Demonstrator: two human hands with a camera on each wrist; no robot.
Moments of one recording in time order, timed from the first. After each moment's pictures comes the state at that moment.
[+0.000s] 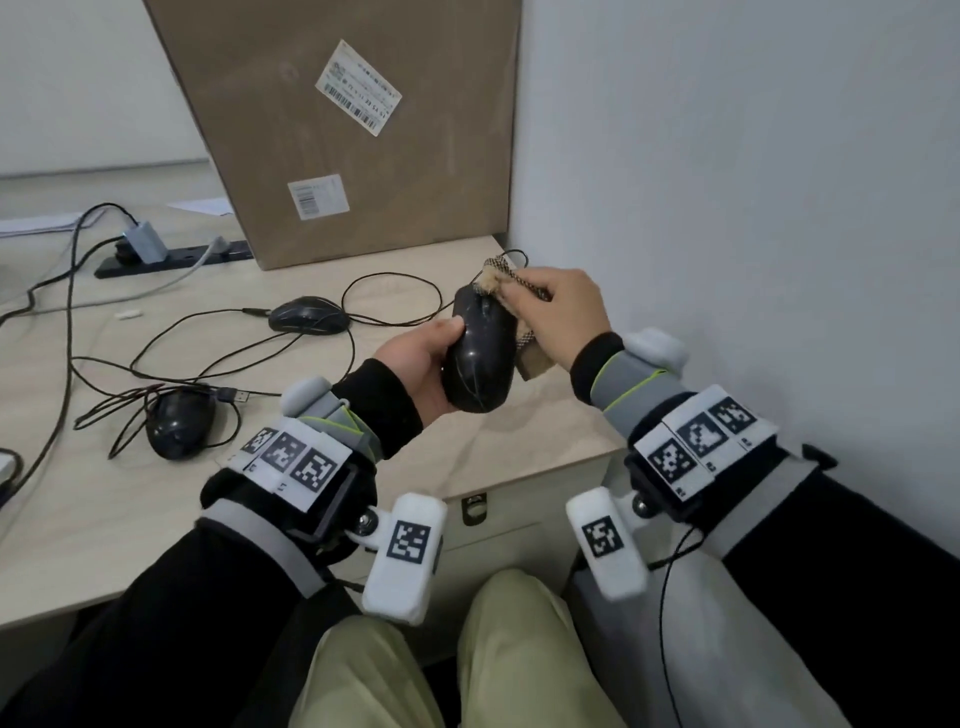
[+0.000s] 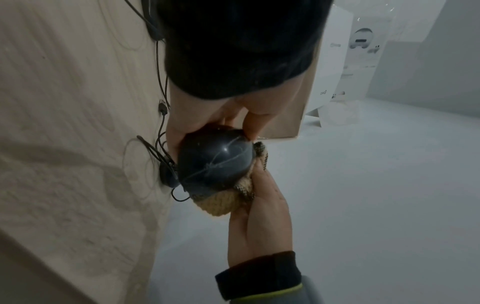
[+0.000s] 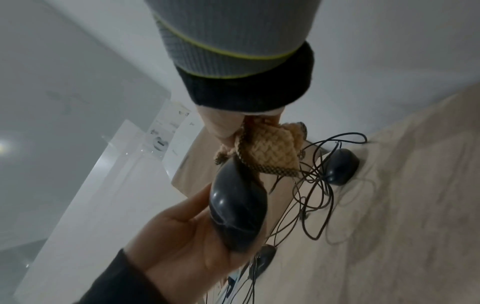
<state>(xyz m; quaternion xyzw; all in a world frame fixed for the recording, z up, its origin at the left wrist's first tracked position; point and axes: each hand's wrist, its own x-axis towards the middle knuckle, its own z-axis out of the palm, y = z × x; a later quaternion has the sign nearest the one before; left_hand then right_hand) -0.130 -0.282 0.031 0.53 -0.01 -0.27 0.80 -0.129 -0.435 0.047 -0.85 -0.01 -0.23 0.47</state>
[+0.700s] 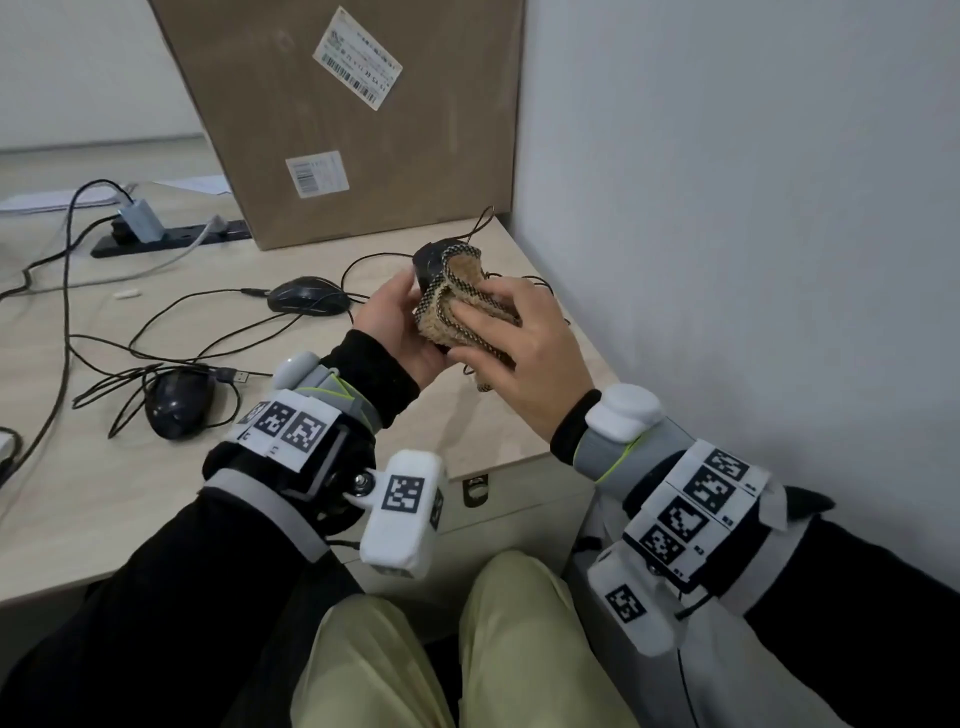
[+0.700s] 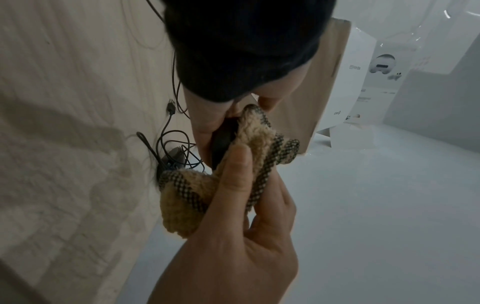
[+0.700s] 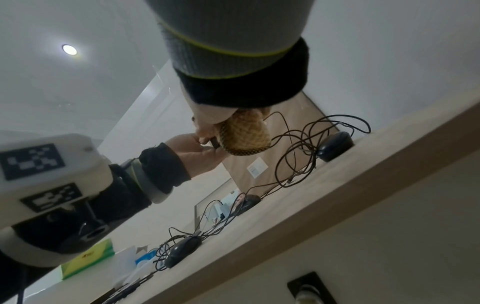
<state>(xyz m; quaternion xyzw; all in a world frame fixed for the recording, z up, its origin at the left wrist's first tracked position) -0.120 -0.276 0.043 0.42 0.02 -0.25 0.87 -0.163 -0.408 0.009 -0.86 -0.22 -0.38 0.26</state>
